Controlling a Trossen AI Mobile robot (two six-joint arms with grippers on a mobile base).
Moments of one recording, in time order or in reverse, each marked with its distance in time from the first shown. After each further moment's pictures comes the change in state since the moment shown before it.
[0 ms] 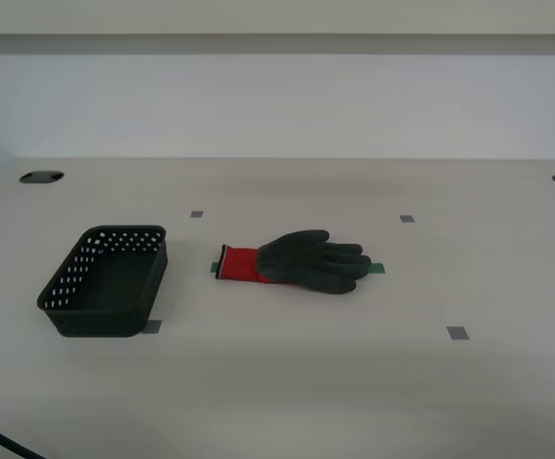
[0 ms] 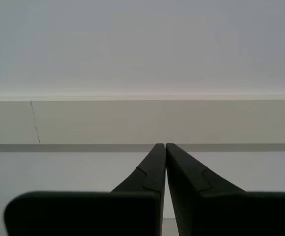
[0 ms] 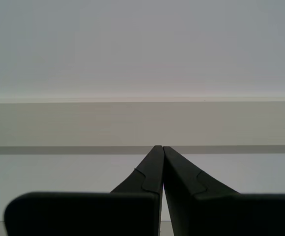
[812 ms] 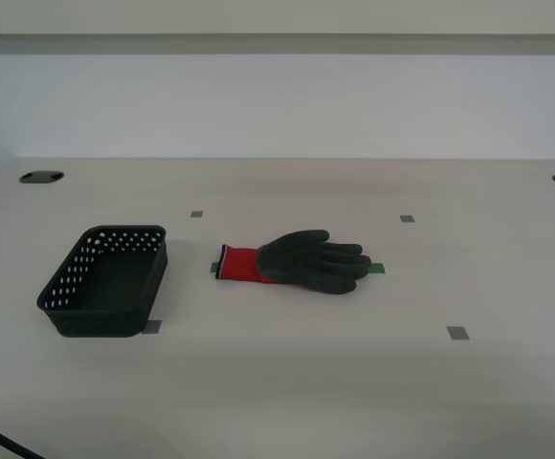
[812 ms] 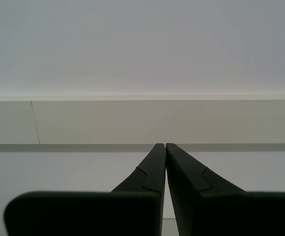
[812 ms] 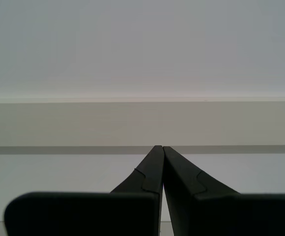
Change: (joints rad) arm 0 0.001 0.000 0.000 0.000 0.000 0.000; arm 1 0.000 0.000 0.000 0.000 0.000 0.000
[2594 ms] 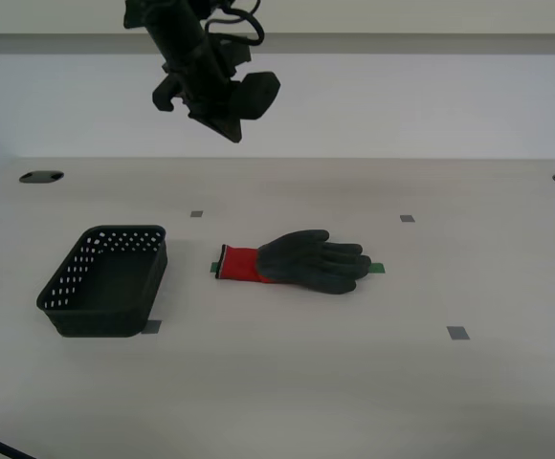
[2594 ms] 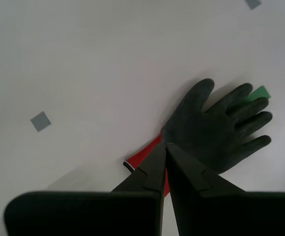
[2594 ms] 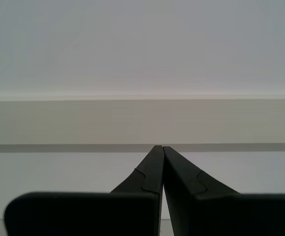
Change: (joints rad) arm 0 -0.001 0.000 0.000 -0.008 0.000 0.000; arm 1 -0.471 1.026 0.904 -1.046 0.162 0.053
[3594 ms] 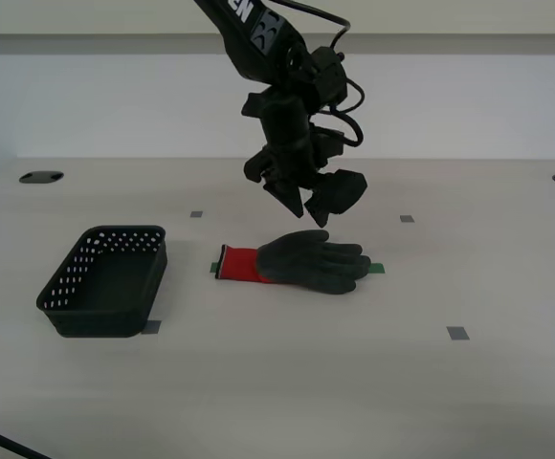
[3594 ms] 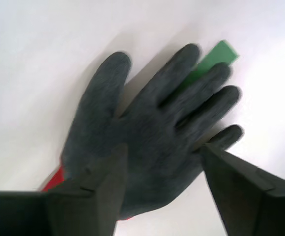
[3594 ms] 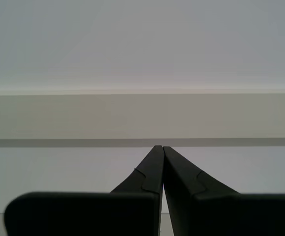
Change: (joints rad) arm 0 0.000 0.000 0.000 -0.022 0.000 0.000; arm 1 -0.248 0.409 0.322 -0.069 -0.049 -0.021
